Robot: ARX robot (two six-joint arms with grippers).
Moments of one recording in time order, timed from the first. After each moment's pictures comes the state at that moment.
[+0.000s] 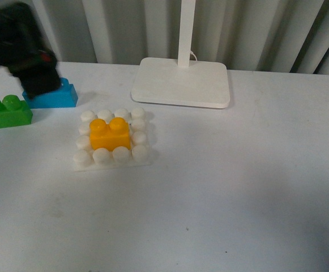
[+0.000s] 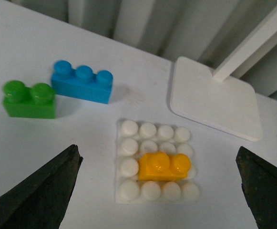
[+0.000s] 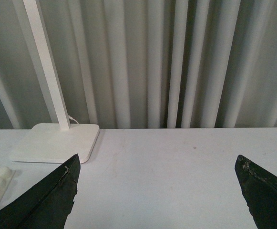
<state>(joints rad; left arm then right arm) -0.34 1.35 0.38 0.56 -0.26 -0.41 0.00 0.00 0.01 0.00 0.00 0.00</state>
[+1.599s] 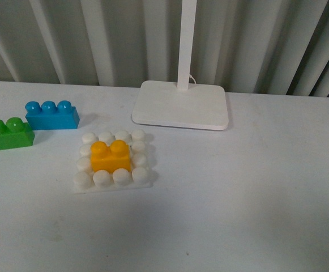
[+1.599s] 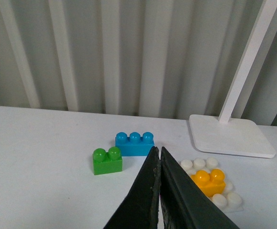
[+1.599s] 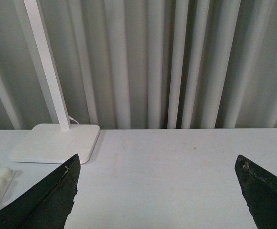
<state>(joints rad) 0.00 0.01 0.01 0.00 0.00 -0.01 0.00 0.00 0.01 0.00 0.00 0.00</state>
